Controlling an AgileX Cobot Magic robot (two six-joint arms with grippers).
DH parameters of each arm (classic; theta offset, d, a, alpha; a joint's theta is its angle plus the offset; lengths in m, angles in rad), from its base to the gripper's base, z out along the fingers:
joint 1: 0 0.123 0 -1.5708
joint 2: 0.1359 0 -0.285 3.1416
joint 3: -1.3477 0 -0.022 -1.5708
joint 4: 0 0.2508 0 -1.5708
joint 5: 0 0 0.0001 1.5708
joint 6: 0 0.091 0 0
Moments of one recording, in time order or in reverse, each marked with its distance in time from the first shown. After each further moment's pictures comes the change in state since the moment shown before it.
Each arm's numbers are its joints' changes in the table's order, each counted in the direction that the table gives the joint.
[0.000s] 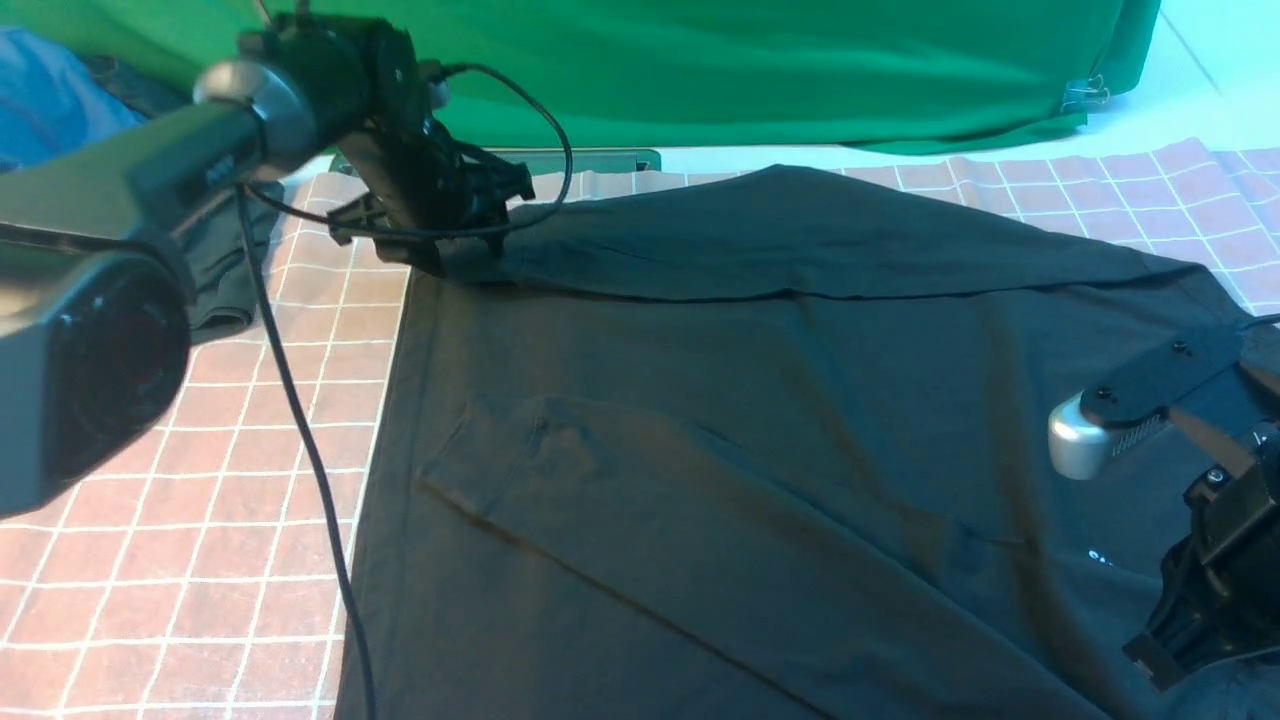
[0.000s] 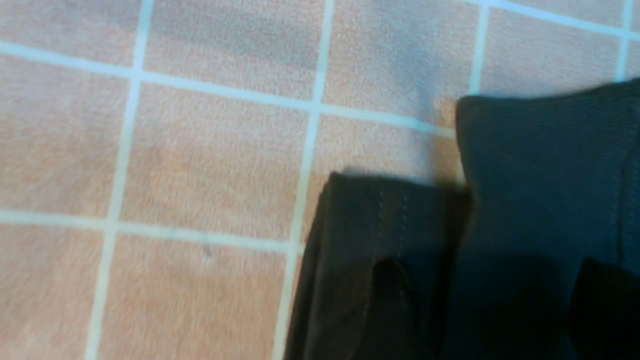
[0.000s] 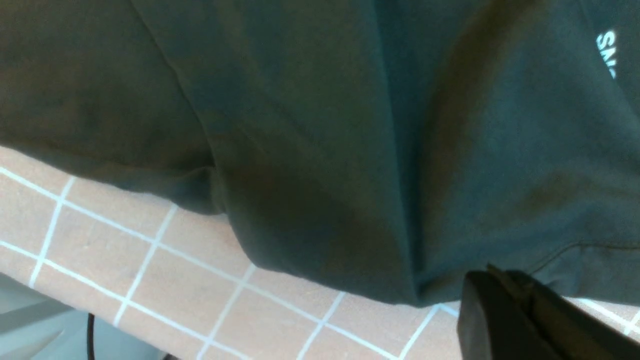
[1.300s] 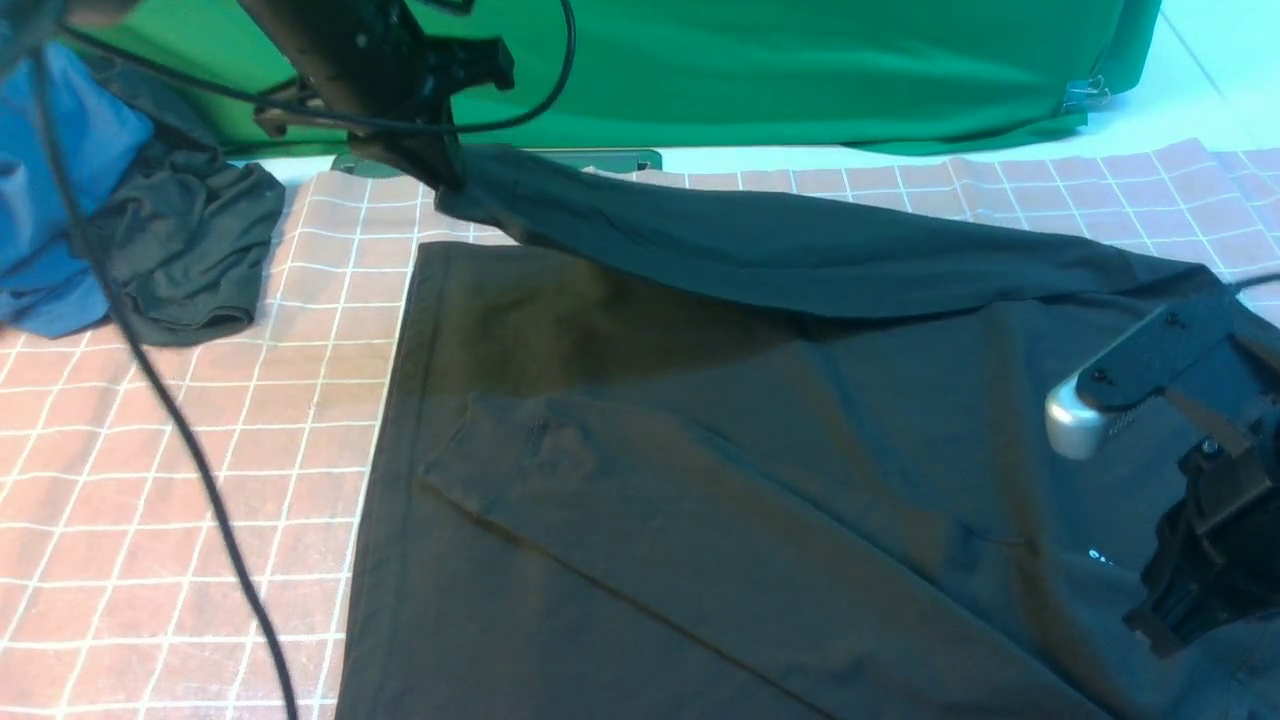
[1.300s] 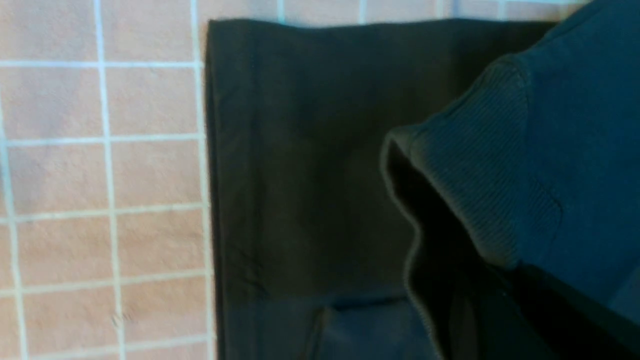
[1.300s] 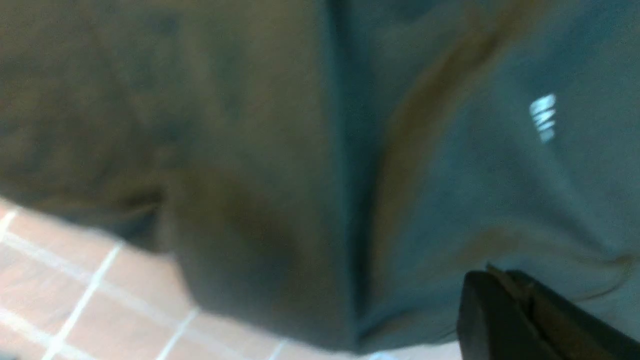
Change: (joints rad) right arm 0.000 -0.001 0.000 -0.100 -0.105 -0.033; left arm -0.003 -0.375 -0.067 -0.181 0.378 0.207
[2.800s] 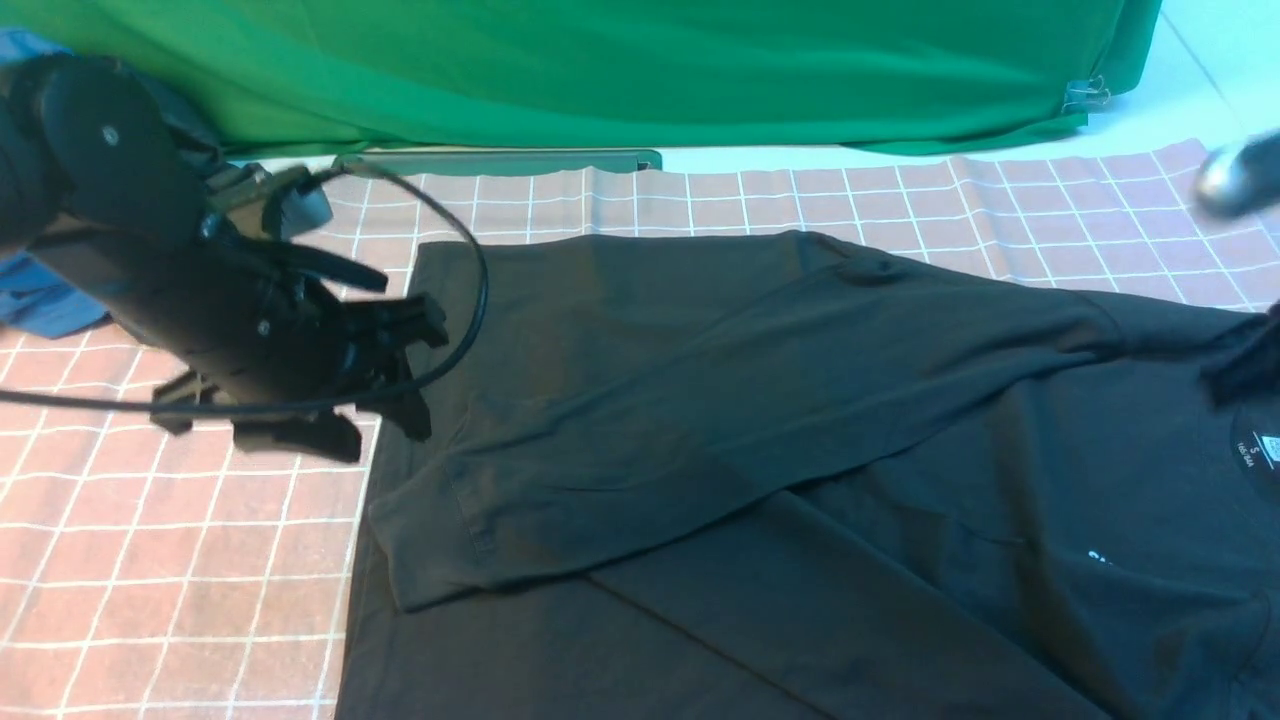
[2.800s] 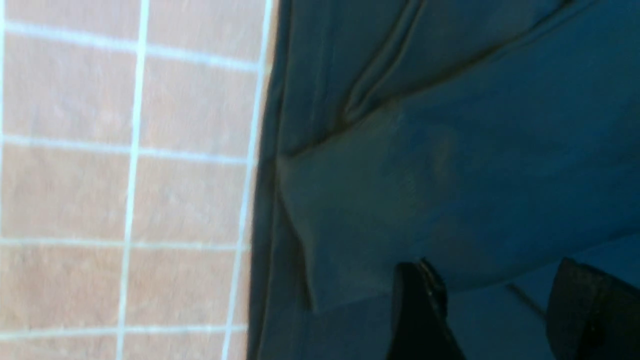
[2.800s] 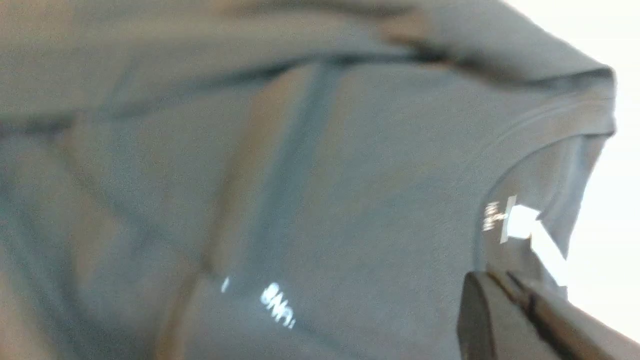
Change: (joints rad) right arm -0.332 0.043 0.160 -0.037 -0.176 0.094; left arm 0.000 -0.456 -0.817 -0.080 -0.269 -0.075
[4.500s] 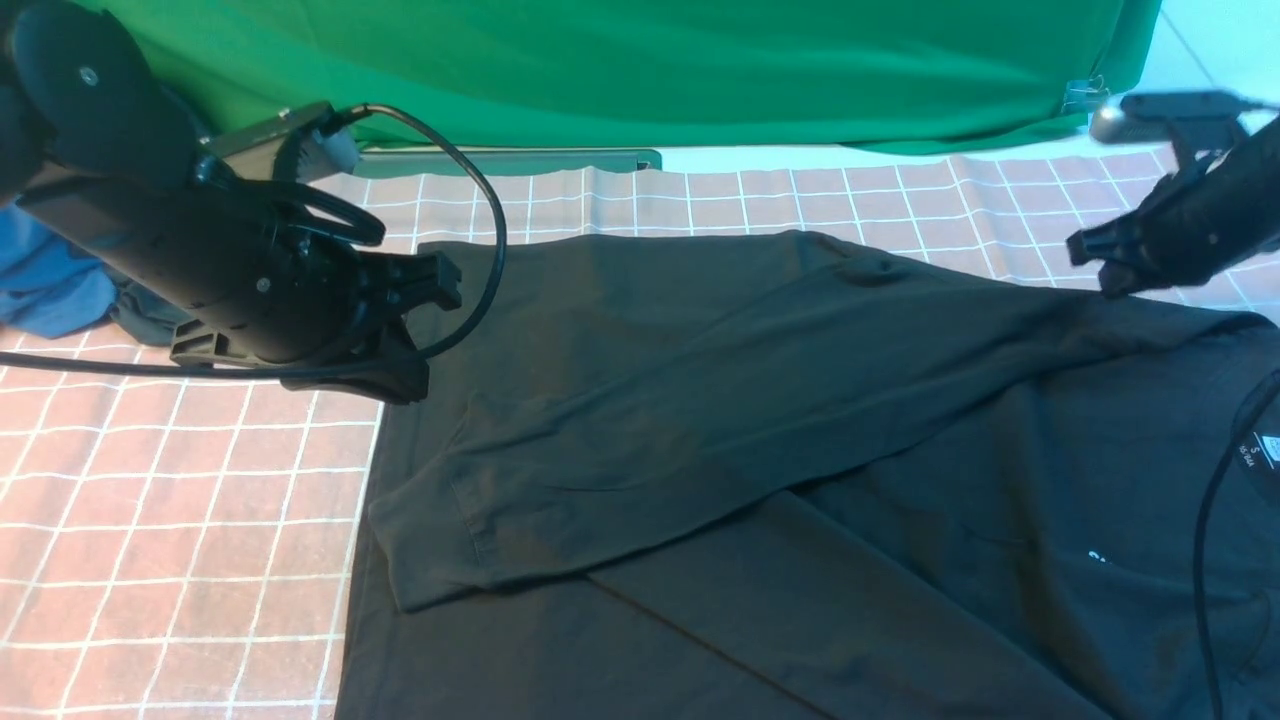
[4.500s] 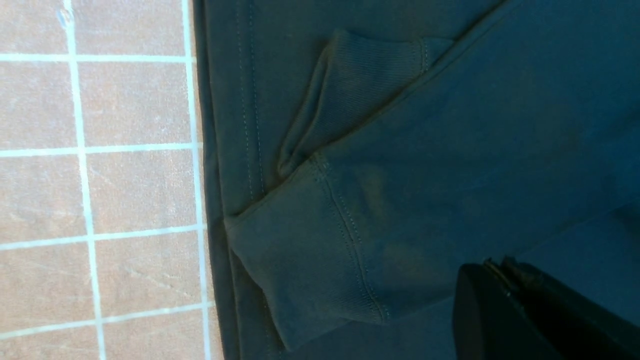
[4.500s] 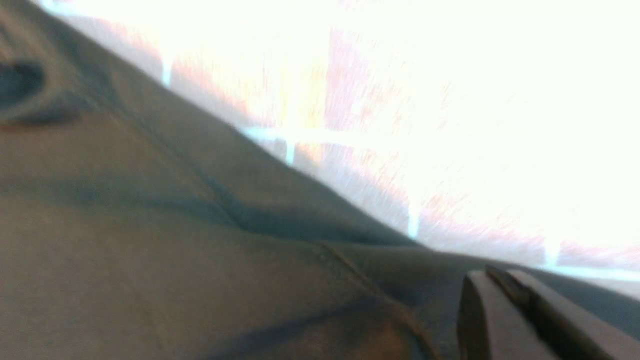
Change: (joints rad) right arm -0.168 0.750 0.477 0.346 -0.220 -0.272; left arm 0.000 -0.001 0.041 -0.062 -0.003 0.177
